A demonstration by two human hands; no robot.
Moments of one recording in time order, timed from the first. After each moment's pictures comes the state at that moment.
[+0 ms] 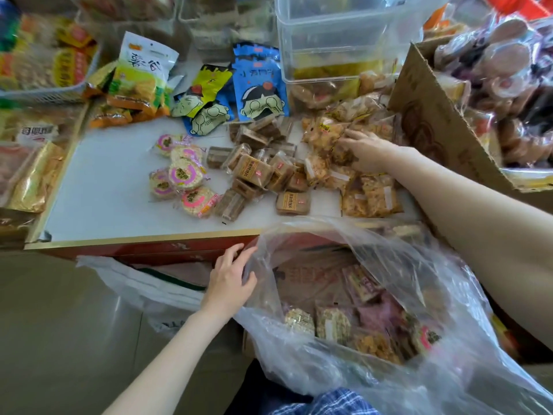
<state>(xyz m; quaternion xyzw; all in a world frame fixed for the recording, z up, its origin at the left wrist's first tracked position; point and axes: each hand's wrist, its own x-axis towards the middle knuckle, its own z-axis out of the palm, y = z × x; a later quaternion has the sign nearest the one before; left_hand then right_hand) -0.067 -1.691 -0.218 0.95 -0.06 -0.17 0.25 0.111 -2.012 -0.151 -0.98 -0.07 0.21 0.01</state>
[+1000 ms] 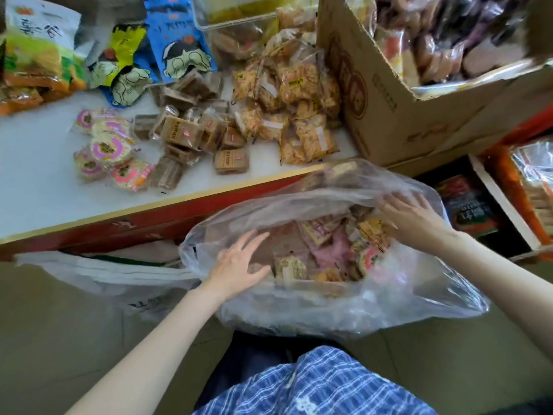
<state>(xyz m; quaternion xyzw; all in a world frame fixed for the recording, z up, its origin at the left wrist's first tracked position) -0.119 -1.773 -0.232 0.90 -0.23 -0.33 0.19 -0.169 -2.122 -0.220 -0.96 0.02 0.27 -0.04</state>
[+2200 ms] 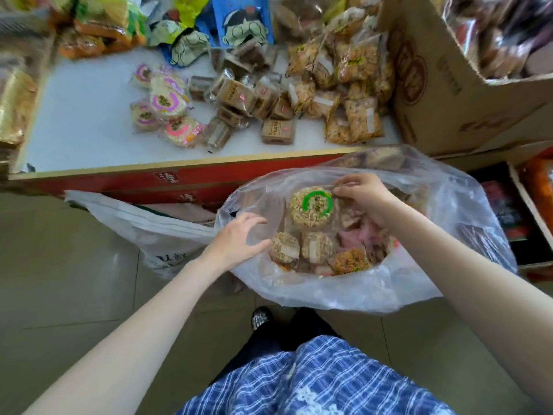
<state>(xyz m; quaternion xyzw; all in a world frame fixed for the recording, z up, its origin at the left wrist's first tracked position) -0.146 -1.700 -0.218 0.90 -0.17 -0.28 0.28 -0.126 -1.971 -0.205 -0.79 0.24 0.17 0.54</state>
